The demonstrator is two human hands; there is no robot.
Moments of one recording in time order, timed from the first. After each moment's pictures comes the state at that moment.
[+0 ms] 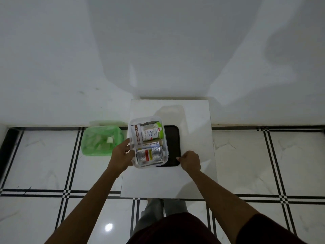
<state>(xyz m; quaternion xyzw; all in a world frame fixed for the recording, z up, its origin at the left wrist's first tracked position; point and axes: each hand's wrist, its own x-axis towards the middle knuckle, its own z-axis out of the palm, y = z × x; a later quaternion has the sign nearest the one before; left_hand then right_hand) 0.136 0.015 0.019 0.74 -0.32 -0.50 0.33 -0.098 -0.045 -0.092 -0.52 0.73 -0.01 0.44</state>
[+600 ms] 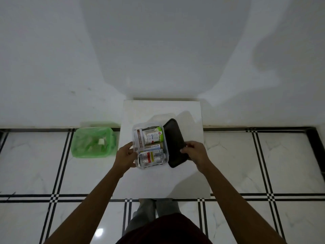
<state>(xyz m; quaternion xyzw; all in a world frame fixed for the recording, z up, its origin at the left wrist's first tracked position) 0.116 0.009 -0.010 0.72 -0.28 -0.54 0.32 -0.134 -0.070 -0.021 -0.42 0.67 -0.16 0.60</state>
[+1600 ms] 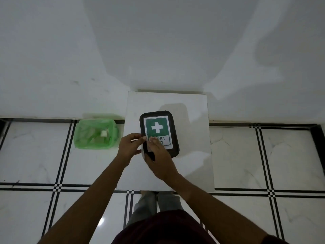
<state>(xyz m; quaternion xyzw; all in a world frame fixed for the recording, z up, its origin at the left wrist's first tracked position) 0.119 -0.001 -0.028 0.73 -0.18 -0.53 0.39 -0.022 0.013 -0.033 -0.76 0.49 -0.18 0.38</state>
